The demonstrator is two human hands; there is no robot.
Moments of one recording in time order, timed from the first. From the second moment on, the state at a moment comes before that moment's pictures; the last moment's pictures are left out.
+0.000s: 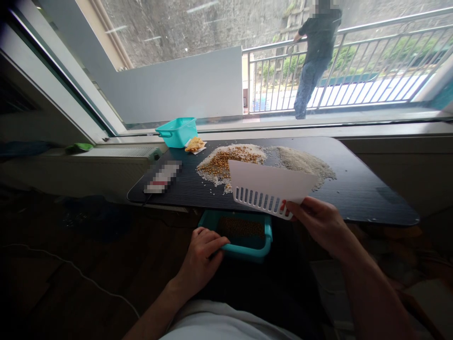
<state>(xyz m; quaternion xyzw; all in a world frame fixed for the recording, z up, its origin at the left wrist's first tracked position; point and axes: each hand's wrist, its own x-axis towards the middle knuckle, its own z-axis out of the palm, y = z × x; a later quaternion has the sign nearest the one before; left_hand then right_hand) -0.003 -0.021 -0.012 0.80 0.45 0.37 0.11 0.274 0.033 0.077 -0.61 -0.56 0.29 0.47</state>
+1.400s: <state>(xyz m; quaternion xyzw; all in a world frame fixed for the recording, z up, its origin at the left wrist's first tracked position) -0.001 -0.020 -0.010 0.80 0.48 0.35 0.11 0.267 0.076 0.064 -0.55 -0.53 0.41 0.49</state>
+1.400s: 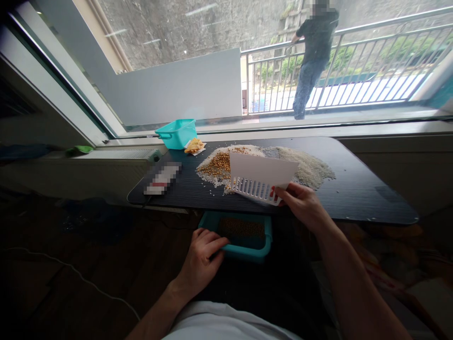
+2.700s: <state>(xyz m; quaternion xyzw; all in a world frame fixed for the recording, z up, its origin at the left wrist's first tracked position) -0.003 -0.020 -0.011 0.80 0.47 0.36 0.12 0.250 0.067 0.057 -0.57 -0.59 0.32 0.48</state>
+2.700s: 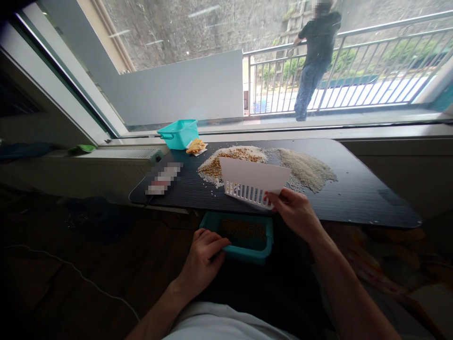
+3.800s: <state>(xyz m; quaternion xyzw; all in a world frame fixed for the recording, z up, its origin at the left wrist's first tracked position) -0.004 -0.018 -0.013 0.80 0.46 0.36 0.11 0.259 0.099 0.051 -0.54 -0.63 0.28 0.48</state>
